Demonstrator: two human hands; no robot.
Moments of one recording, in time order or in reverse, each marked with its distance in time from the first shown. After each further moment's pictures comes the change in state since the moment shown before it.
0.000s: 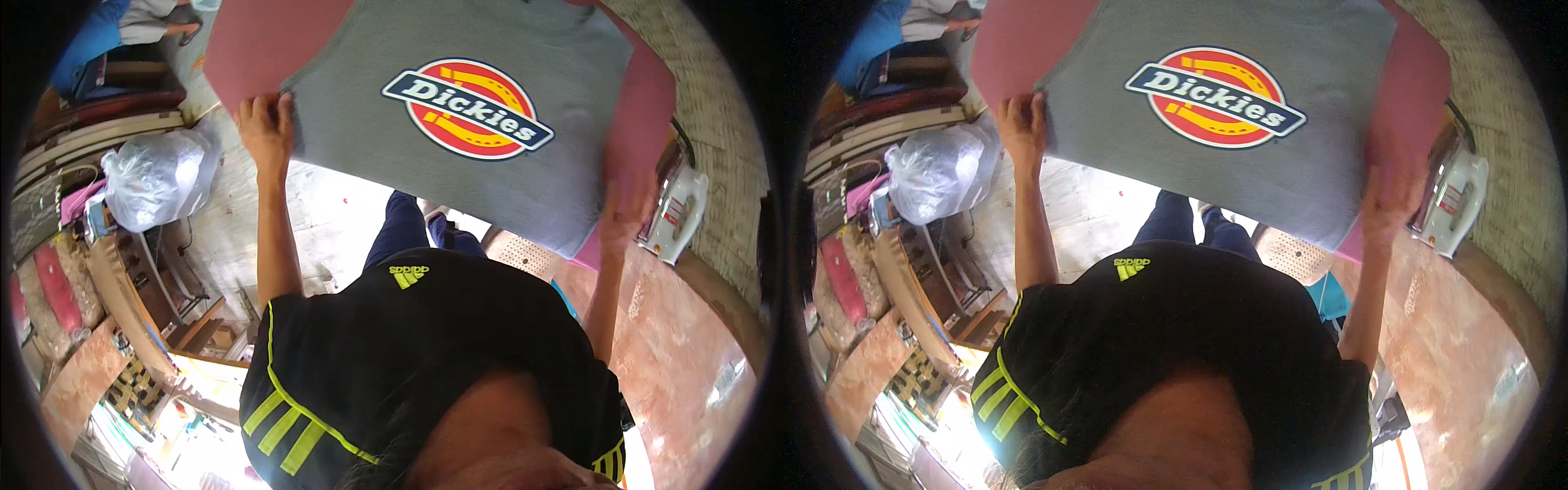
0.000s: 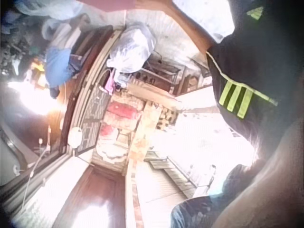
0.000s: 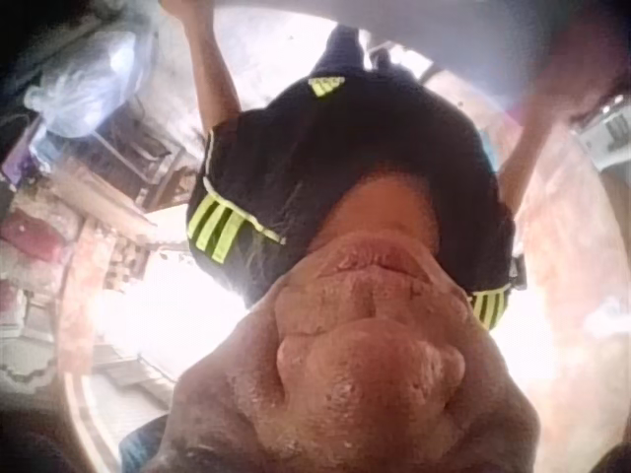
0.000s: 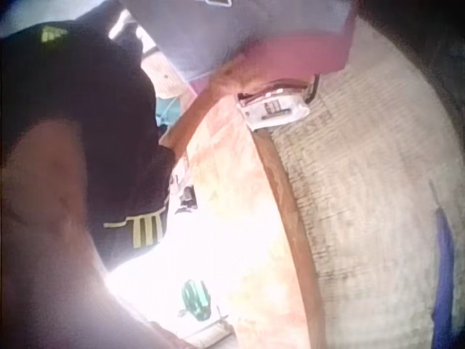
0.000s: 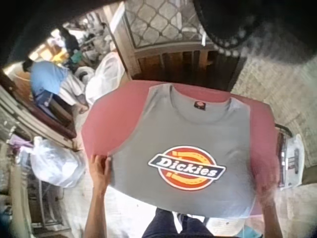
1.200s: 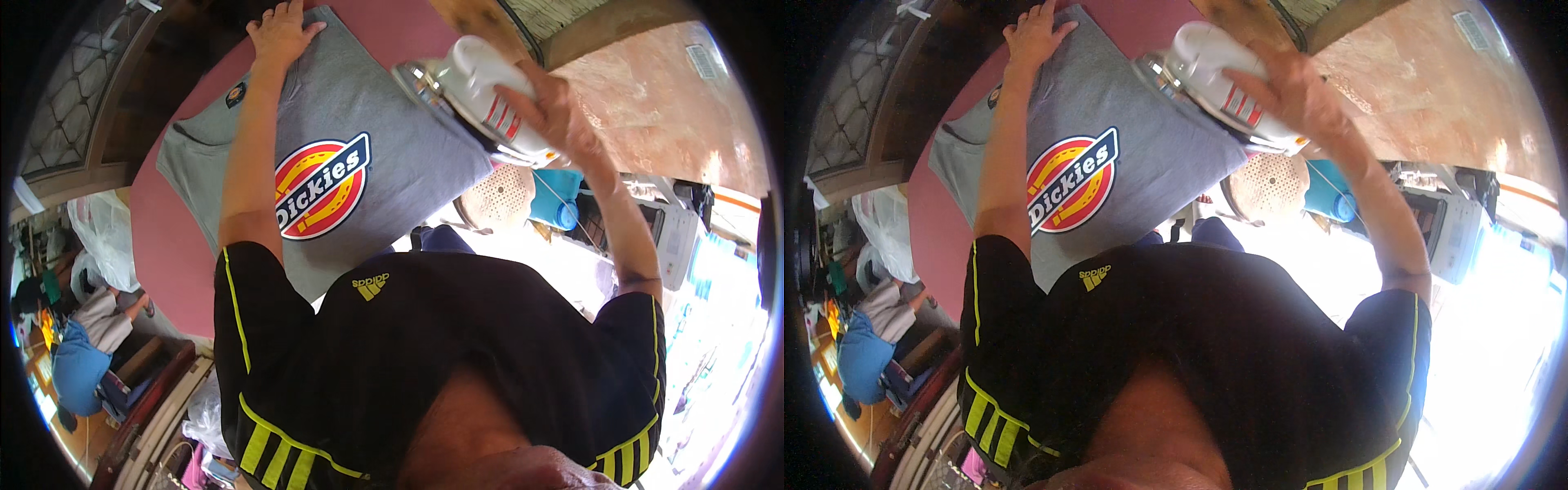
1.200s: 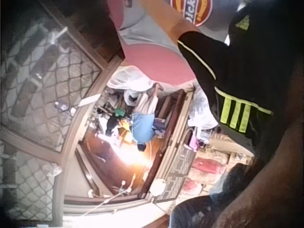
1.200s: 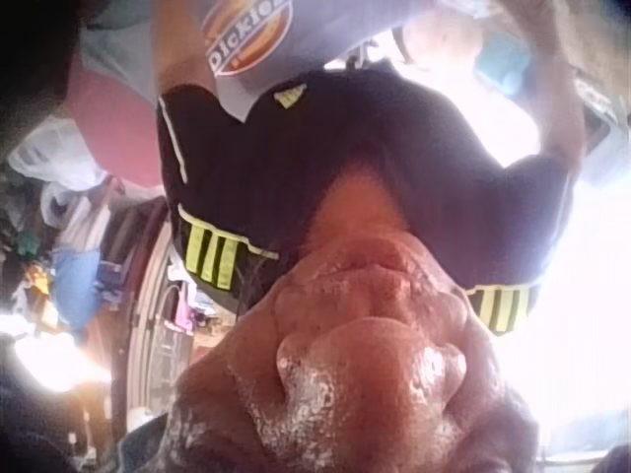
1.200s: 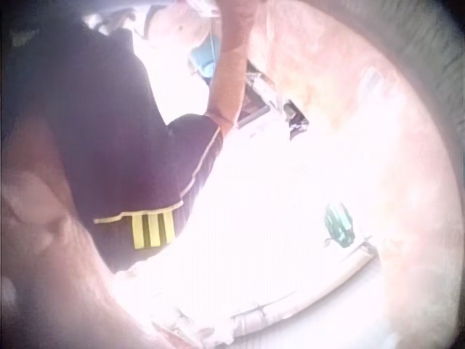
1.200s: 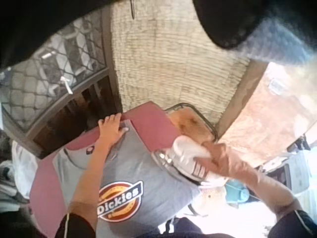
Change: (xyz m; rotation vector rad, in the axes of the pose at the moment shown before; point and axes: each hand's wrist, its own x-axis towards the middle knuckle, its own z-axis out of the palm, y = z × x) left_hand 0.196 0.393 0.183 -0.237 -0.477 0.861; right_hand -0.003 -0.038 -0.116 0.090 -0.070 0.448
